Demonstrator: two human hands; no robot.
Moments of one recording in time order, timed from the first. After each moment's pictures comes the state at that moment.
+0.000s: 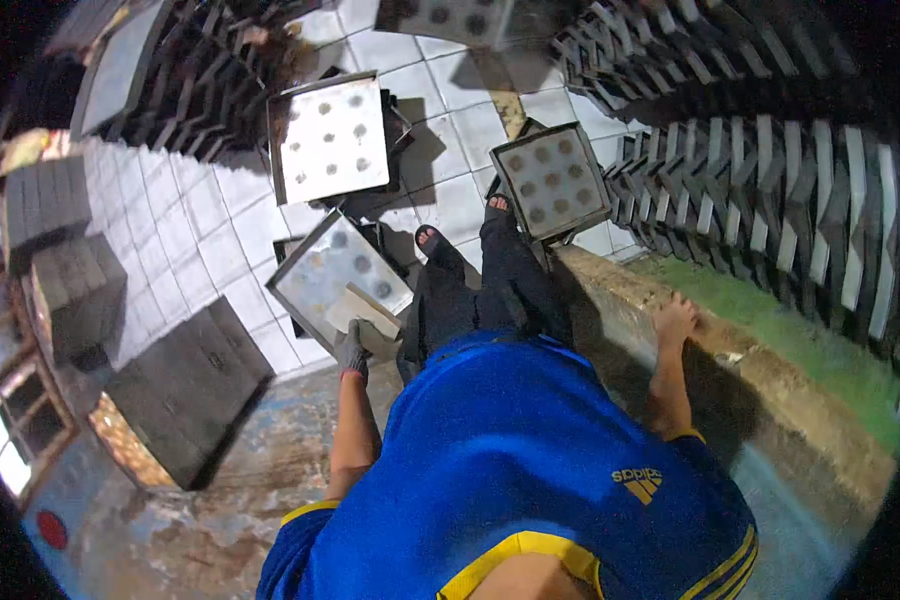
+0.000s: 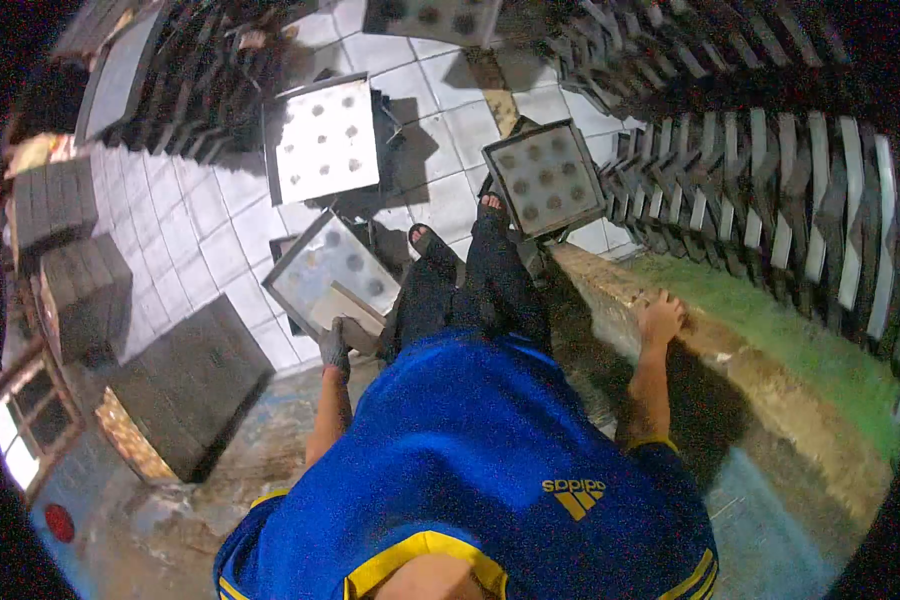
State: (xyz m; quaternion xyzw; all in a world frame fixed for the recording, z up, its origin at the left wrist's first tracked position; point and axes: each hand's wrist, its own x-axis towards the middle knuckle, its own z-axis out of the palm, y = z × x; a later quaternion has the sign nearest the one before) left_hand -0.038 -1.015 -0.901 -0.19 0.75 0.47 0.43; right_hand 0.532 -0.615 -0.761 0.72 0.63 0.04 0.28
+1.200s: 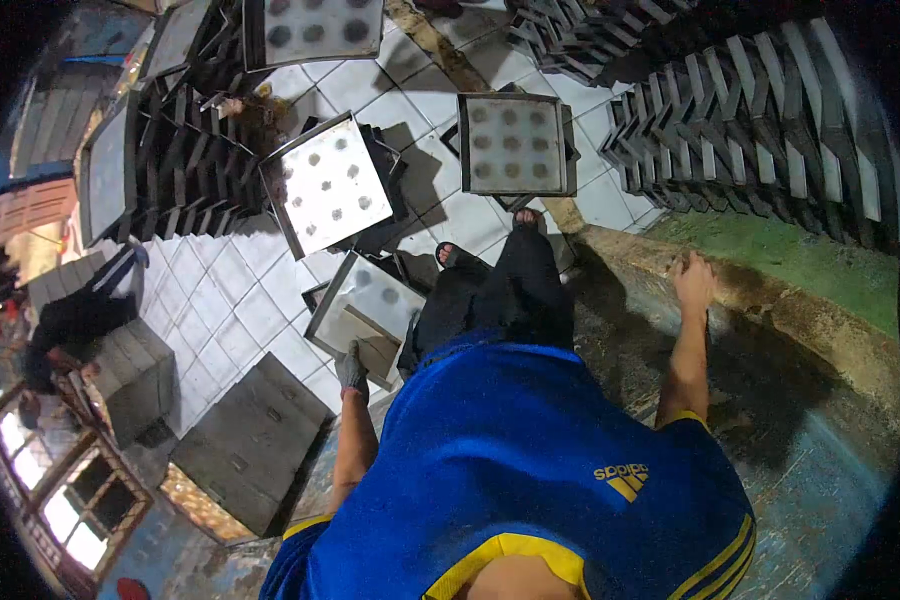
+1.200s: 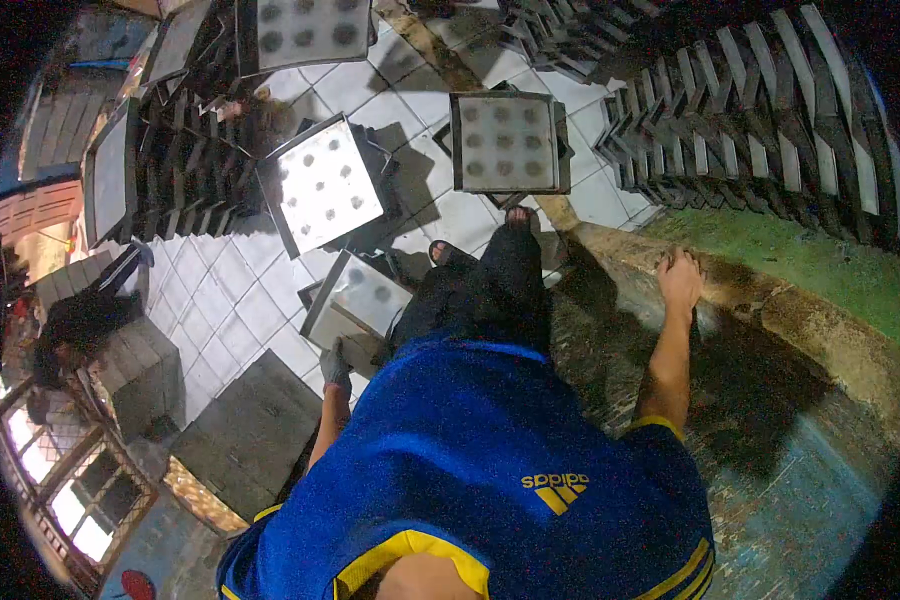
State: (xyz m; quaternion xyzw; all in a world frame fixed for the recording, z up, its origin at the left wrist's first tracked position) left_hand -0.125 -0.983 -0.887 -0.06 0.80 0.40 0.45; right_hand 0.515 -0.615 -0.741 0.76 0.62 0.01 0.18
